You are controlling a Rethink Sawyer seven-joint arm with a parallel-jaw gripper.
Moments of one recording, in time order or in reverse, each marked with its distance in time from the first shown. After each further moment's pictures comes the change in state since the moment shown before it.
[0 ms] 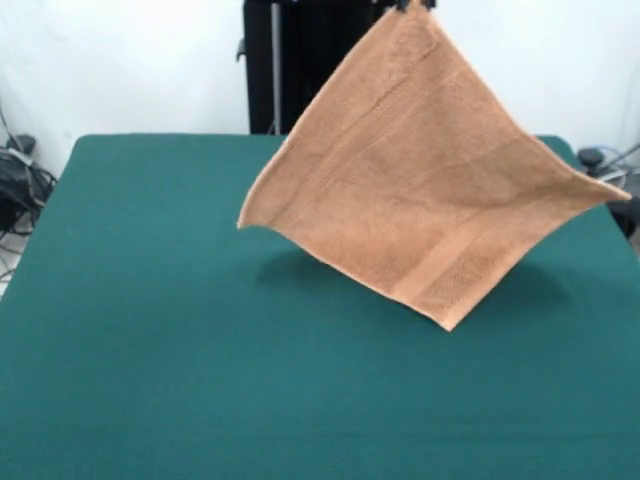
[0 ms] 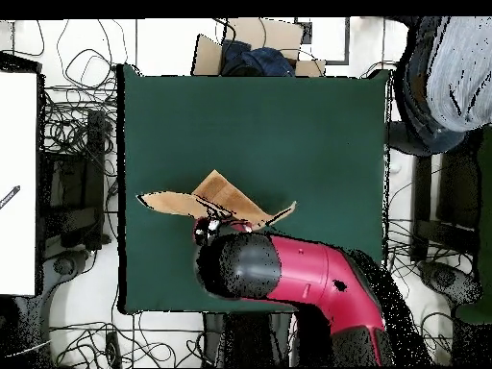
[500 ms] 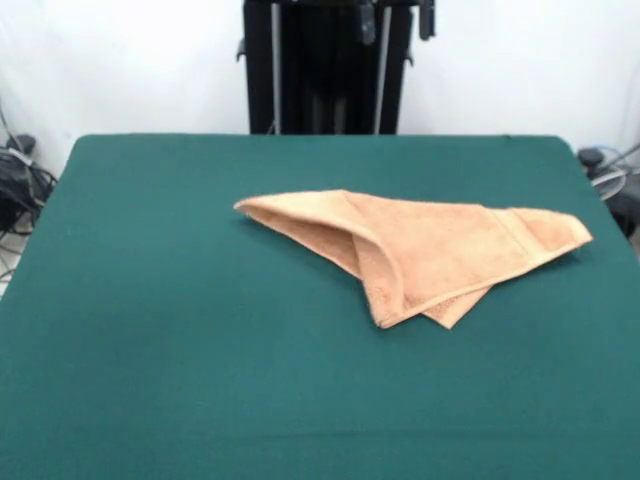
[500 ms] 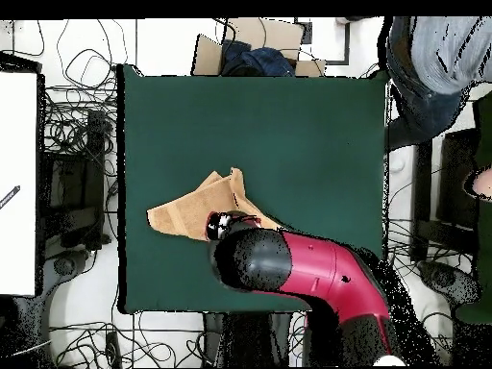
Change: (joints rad) arm -0.022 0.058 0.000 0.000 -0.011 -0.072 0.000
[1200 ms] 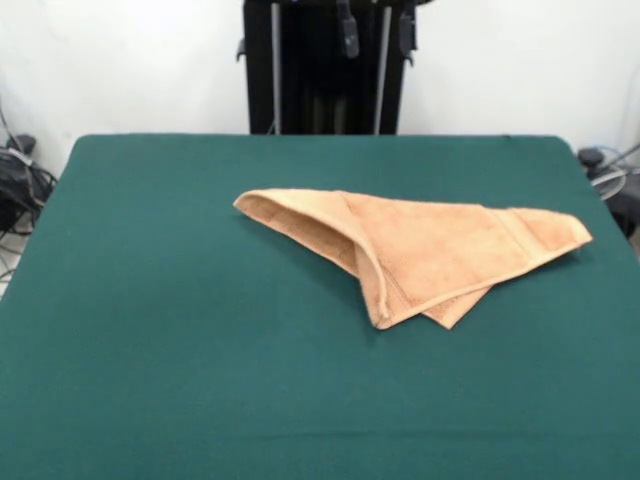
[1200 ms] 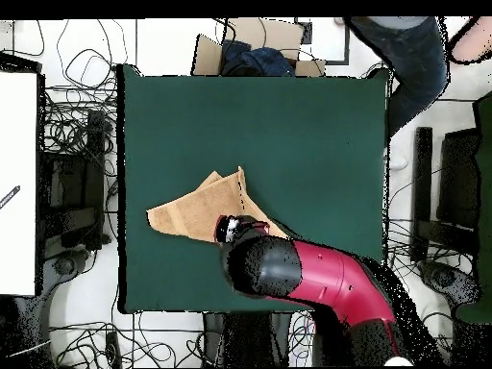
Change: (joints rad) arm -0.059 0.004 0.034 0.061 0.000 -0.081 0.000
